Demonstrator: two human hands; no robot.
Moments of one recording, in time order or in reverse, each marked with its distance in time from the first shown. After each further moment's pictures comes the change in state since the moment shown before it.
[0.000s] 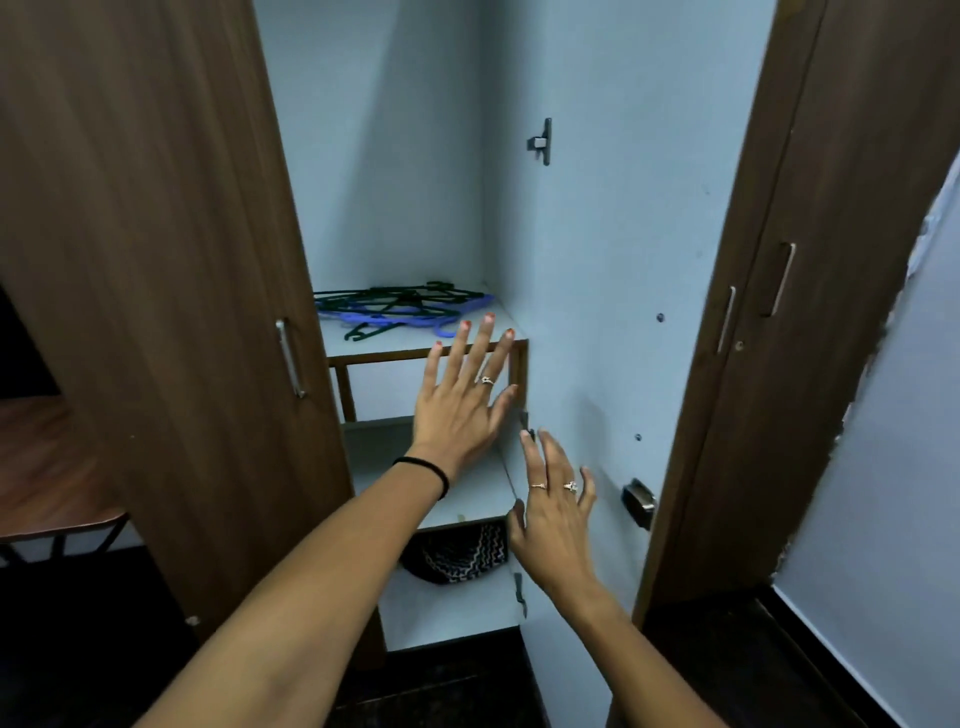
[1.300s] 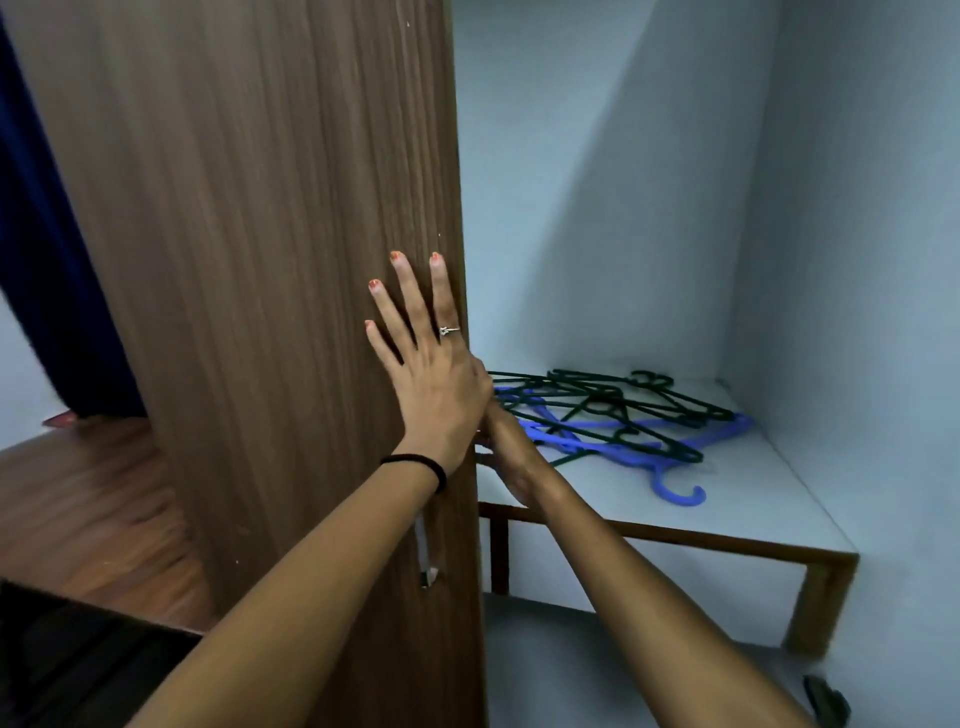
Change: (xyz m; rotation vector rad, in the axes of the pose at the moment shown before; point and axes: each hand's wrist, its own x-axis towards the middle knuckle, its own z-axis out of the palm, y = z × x) left_hand 0.187 -0.305 0.110 0.164 0.327 -0.633; right_hand 0.401 -0.217 0.238 1.272 -0.789 0.145
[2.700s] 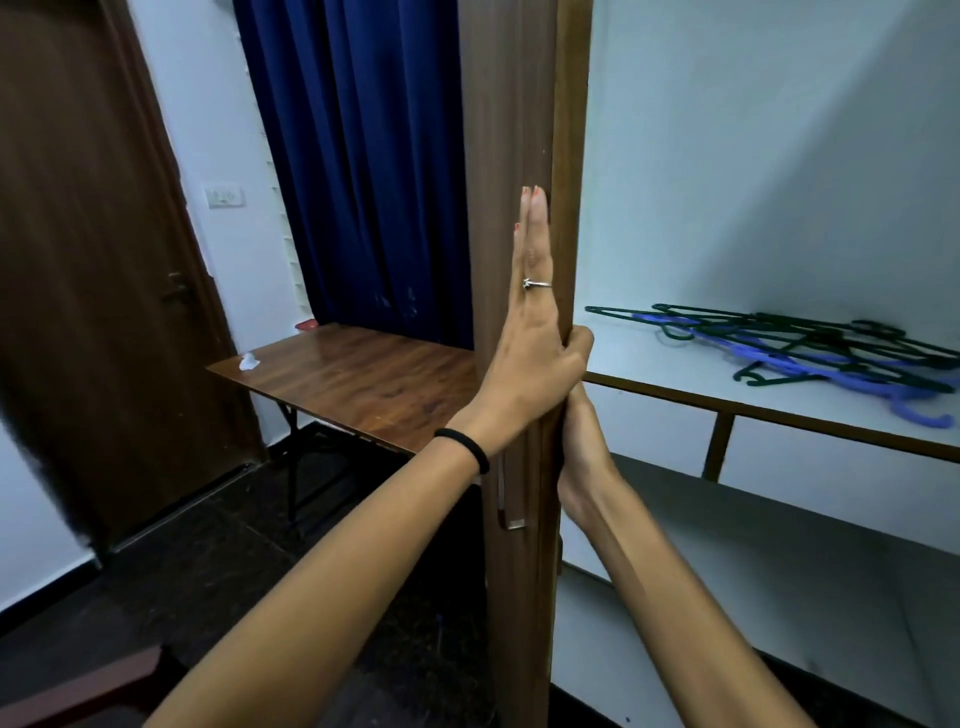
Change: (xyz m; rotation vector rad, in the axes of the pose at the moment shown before) left_hand -0.091 -0.162 -0.268 -0.715 -0.127 0.080; right_hand -0.228 -0.020 0.266 0.597 -0.110 0.110
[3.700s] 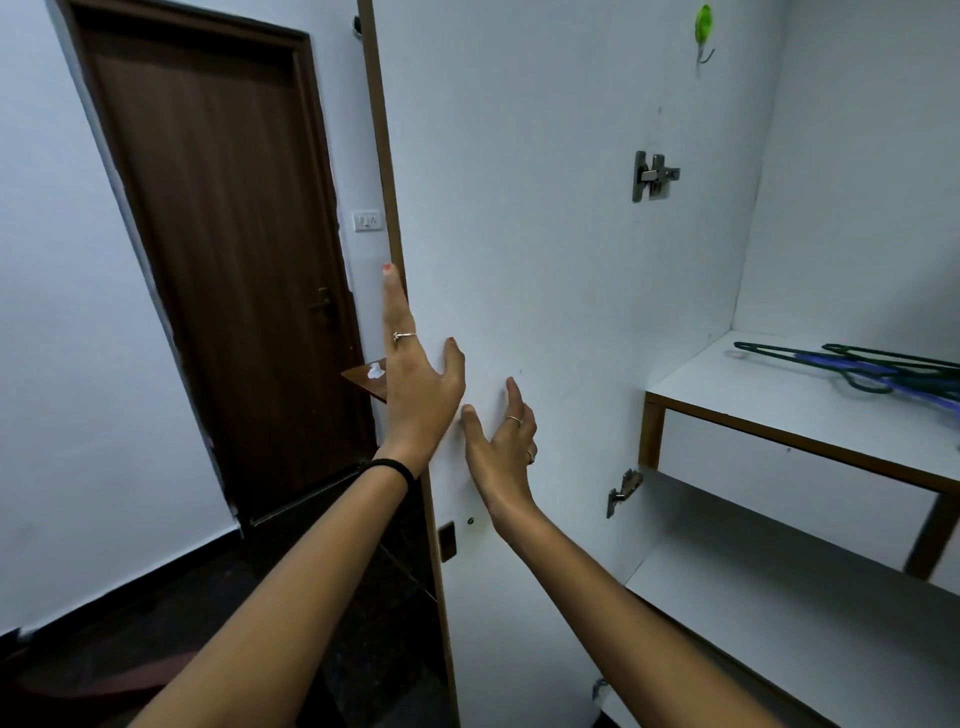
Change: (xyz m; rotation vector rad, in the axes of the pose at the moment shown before) left_hand -0.027 -0.115 -0.203 0.485 0.408 -0.188; right_hand 0.064 0.143 0.160 -0.695 -0.058 -0.166
